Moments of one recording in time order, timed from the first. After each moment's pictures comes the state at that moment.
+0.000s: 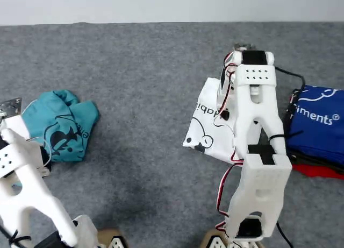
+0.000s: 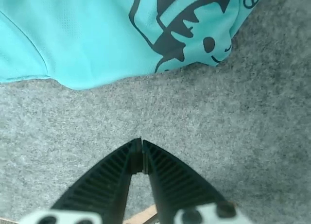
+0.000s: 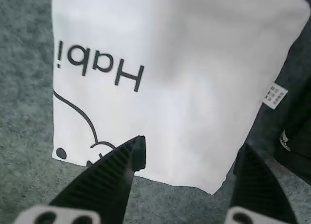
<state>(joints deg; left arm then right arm) -41.1 -26.0 32.7 92.4 -9.5 -2.8 29.7 -30.8 100.6 -6.9</state>
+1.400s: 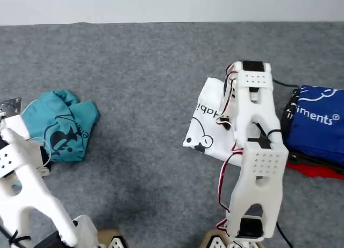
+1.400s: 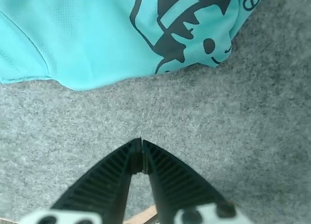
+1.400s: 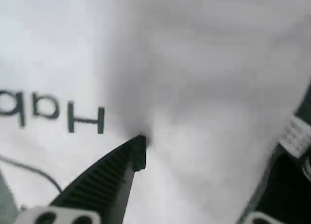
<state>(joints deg) -41.1 -26.0 32.7 92.4 -9.5 -0.2 44.9 -32.5 93.9 -10.1</state>
